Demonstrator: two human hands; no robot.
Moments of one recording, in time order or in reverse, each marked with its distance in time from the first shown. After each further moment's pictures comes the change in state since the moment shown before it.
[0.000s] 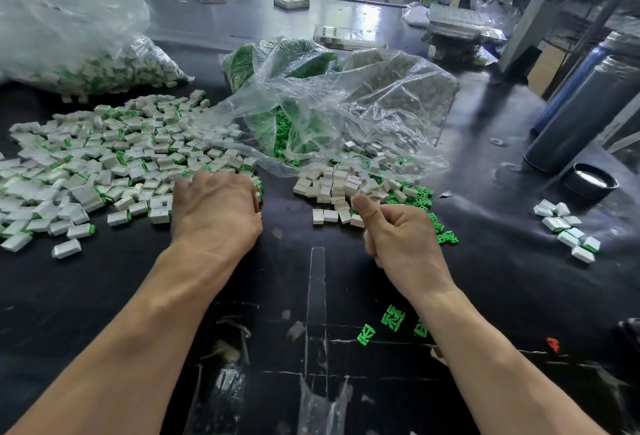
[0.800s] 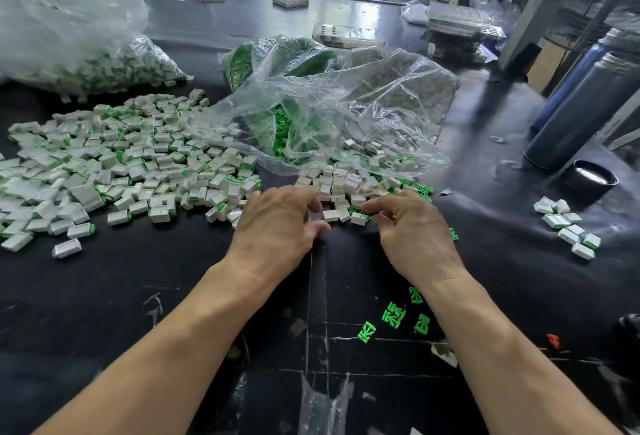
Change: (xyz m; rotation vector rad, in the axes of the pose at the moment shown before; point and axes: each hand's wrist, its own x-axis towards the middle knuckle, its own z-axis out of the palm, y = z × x) left_hand -0.019 0.037 0.027 -0.526 0.038 0.323; right_hand 0.014 0.001 -0.012 -0.563 0.035 -0.034
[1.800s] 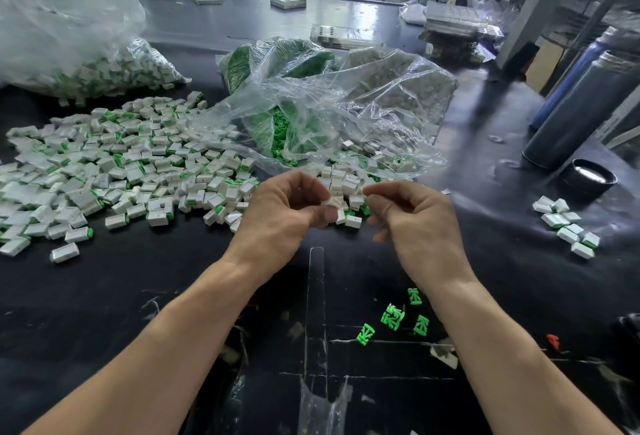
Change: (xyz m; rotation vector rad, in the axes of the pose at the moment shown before) left_hand -0.003 0.008 -0.009 -1.031 -0.060 -0.118; right_hand -0.005 -0.007 -0.004 0.756 0.064 0.044
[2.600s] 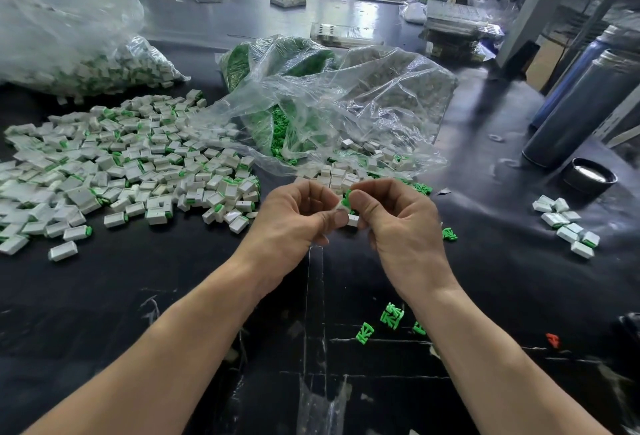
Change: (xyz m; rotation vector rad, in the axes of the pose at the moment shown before) left_hand -0.006 0.002 0.013 -0.075 -0.049 -0.075; right_hand -0.009 0.002 0.020 0.214 -0.045 -0.067
